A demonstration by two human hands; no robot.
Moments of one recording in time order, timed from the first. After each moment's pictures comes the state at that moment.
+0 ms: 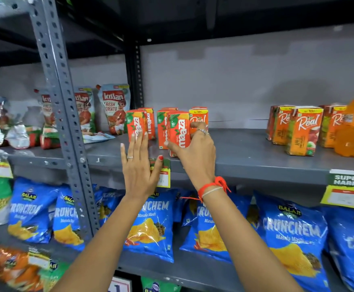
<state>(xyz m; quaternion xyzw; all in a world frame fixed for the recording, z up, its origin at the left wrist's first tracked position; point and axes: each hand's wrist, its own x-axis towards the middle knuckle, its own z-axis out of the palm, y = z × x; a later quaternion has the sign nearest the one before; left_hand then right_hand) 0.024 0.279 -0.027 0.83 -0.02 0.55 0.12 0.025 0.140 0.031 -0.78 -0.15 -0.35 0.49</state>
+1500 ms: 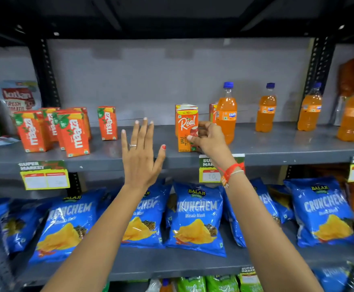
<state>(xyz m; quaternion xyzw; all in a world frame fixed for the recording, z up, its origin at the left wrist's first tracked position) 0.027 0.052 -0.005 0.83 -0.11 0.54 0.08 0.014 -0.119 0.054 -0.78 -0.07 -0.21 0.59</state>
